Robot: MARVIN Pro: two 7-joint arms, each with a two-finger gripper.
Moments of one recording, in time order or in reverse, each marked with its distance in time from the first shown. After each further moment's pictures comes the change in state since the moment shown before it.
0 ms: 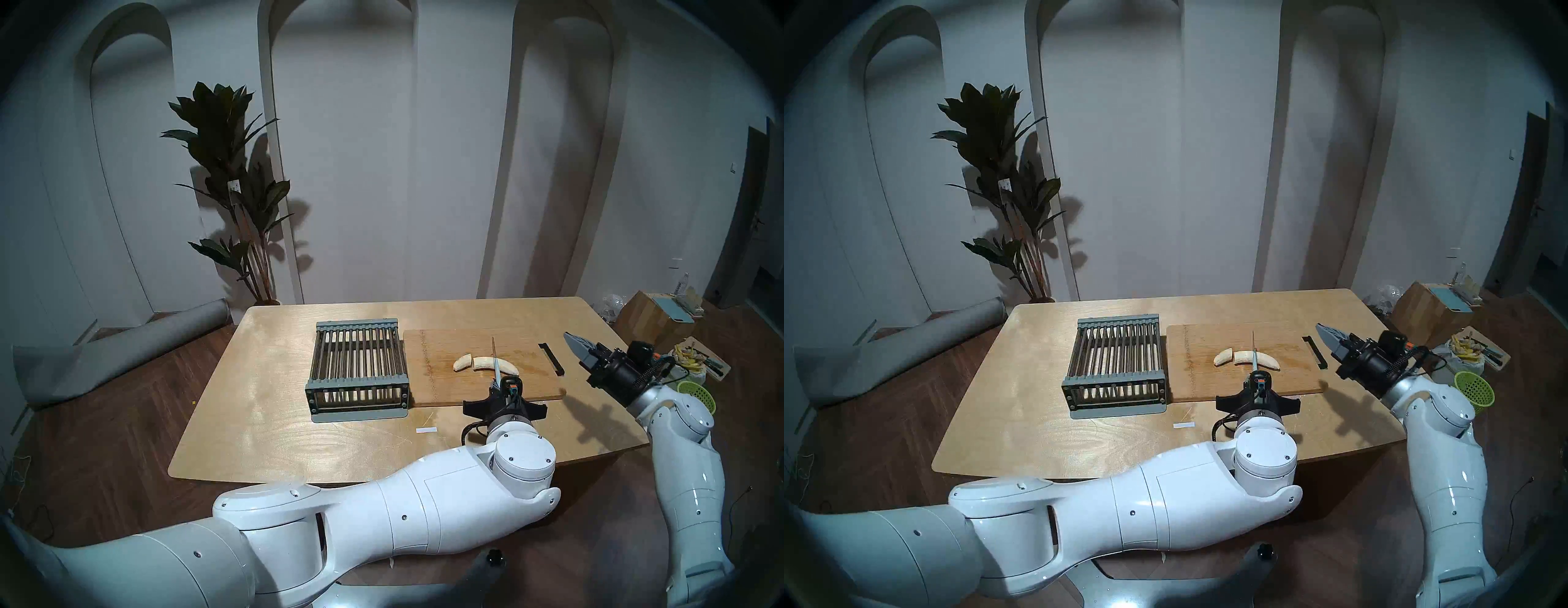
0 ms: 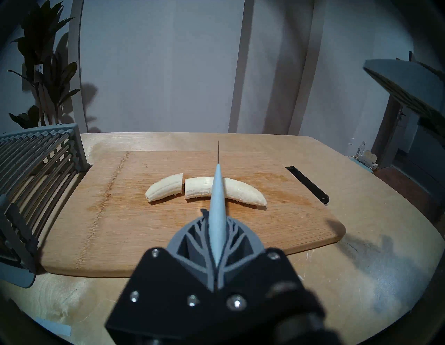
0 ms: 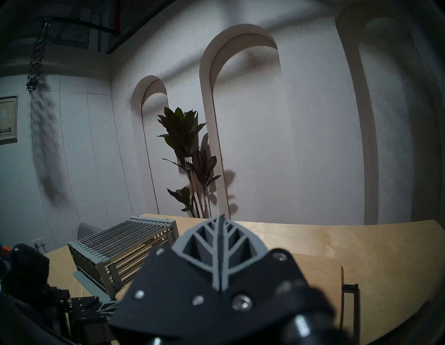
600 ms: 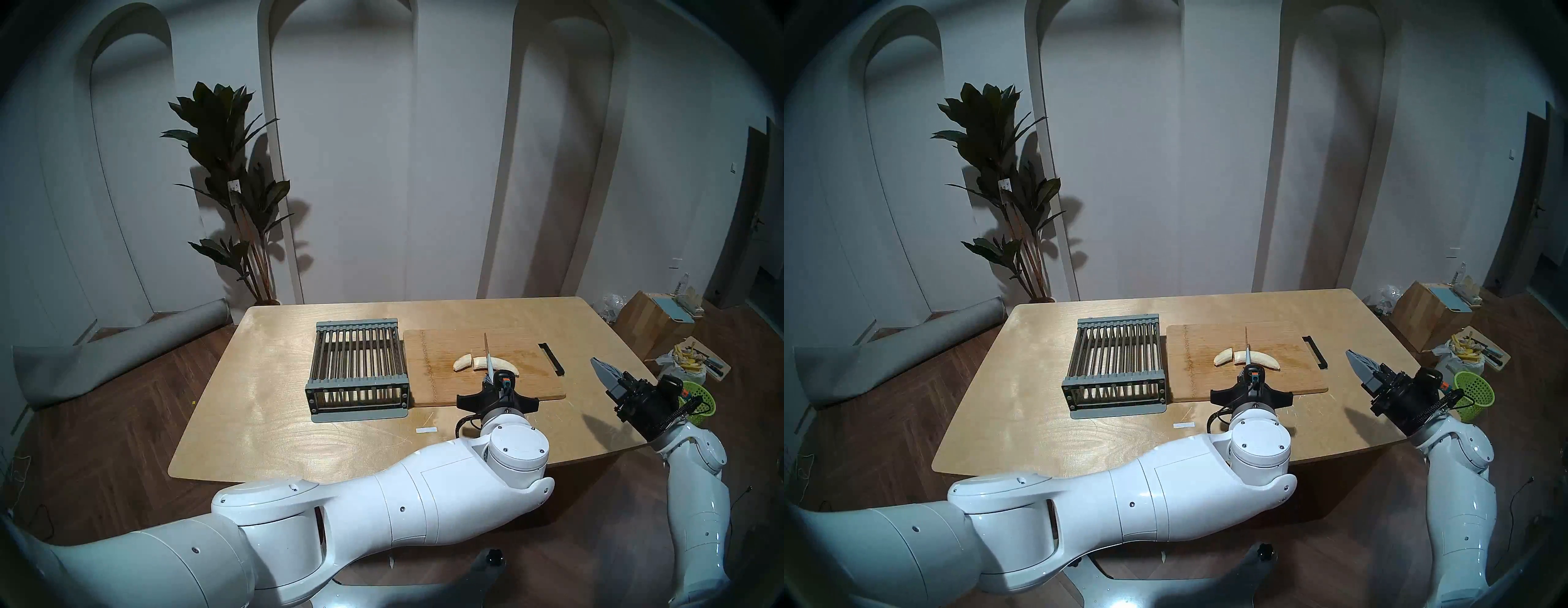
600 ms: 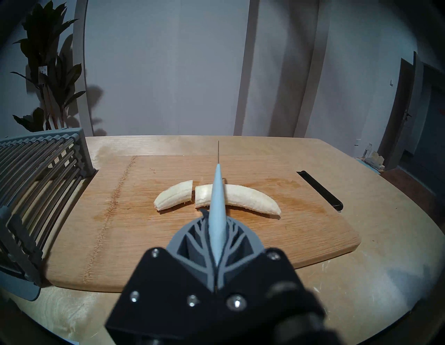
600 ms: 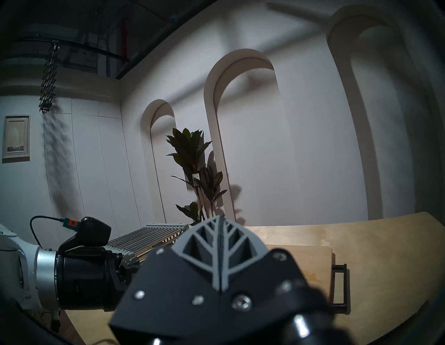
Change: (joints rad) left arm -0.015 -0.006 -0.020 0.034 0.000 0.000 -0.016; right arm -0.152 -0.052 0.222 0.014 0.096 -0.072 0.227
